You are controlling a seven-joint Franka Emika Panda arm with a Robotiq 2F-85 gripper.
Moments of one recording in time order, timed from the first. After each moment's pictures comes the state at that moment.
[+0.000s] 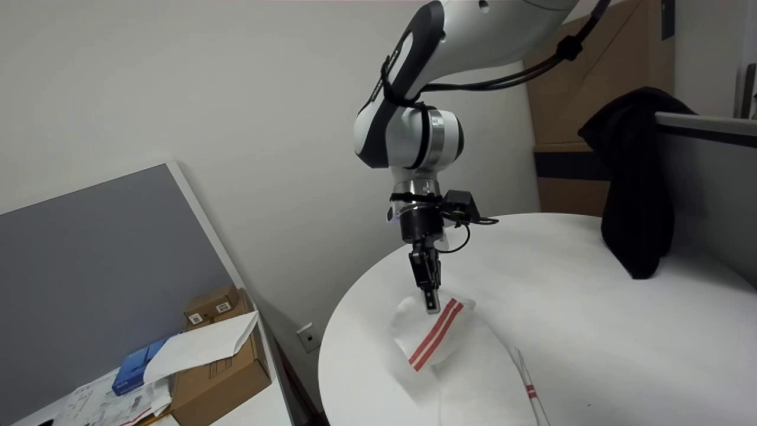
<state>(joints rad) 0.03 0.62 0.24 -1.58 0.27 1.64 -0.91</state>
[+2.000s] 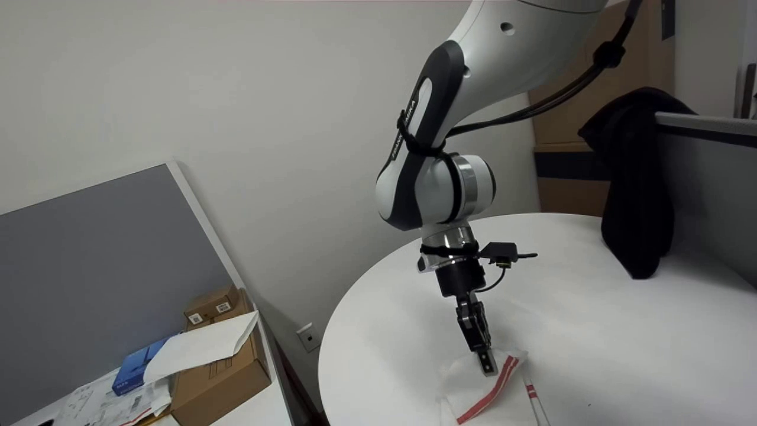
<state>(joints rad) 0.06 0.55 0.21 -1.92 0.18 1.88 -0.93</state>
